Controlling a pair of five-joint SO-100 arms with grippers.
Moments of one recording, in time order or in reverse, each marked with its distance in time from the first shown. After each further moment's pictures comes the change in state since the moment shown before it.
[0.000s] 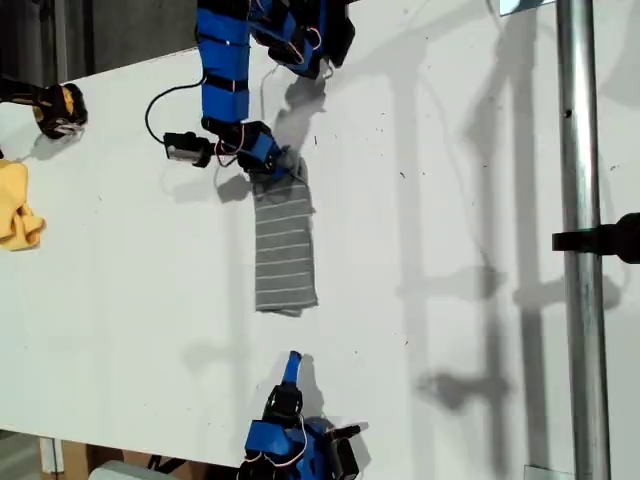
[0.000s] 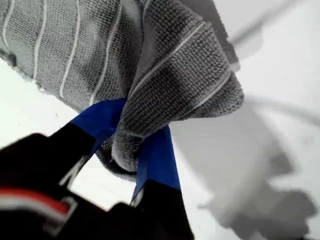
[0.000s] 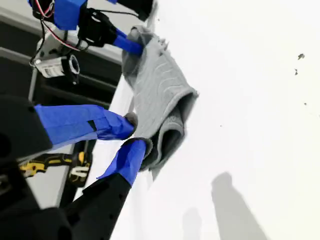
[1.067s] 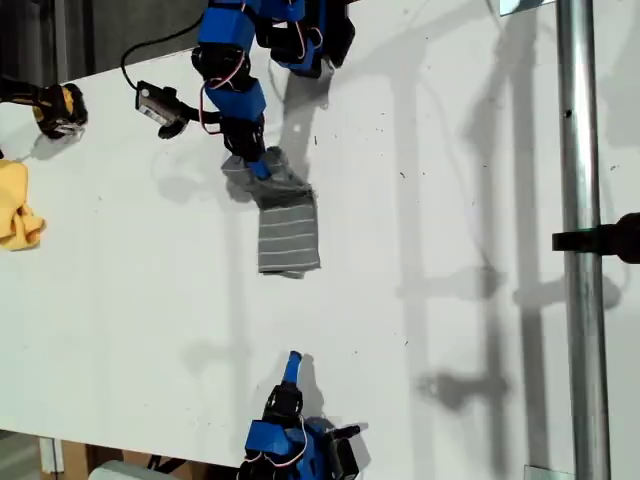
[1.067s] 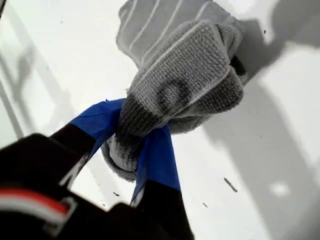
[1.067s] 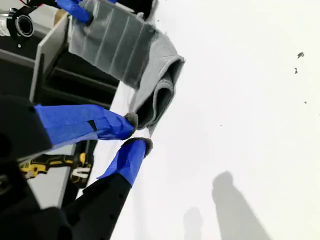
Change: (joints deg) arm 0 0.0 0.0 0.0 0.0 0.5; arm 1 -6.7 29.0 -0.4 -1.5 1.0
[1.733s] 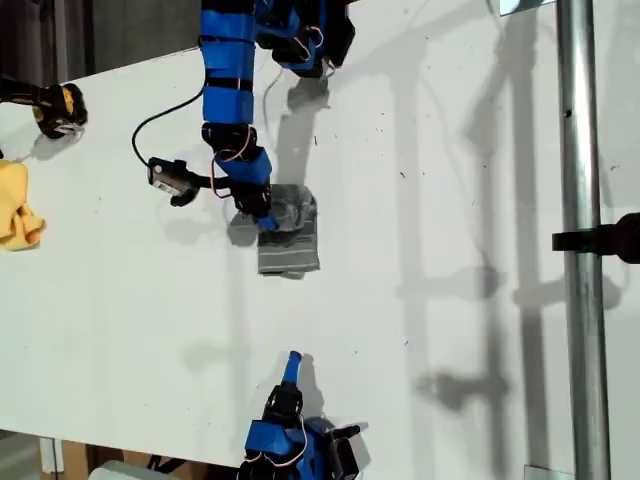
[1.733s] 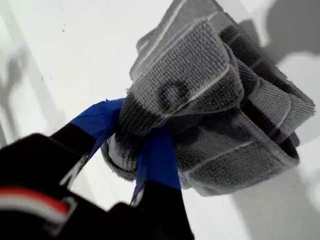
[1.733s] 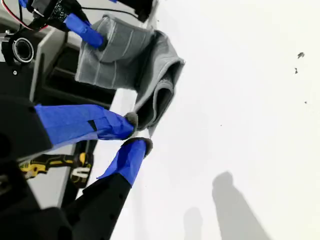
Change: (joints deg) arm 0 0.0 0.0 0.0 0.0 0.0; arm 1 -3.5 -37.8 -20.3 -17.8 -3.8
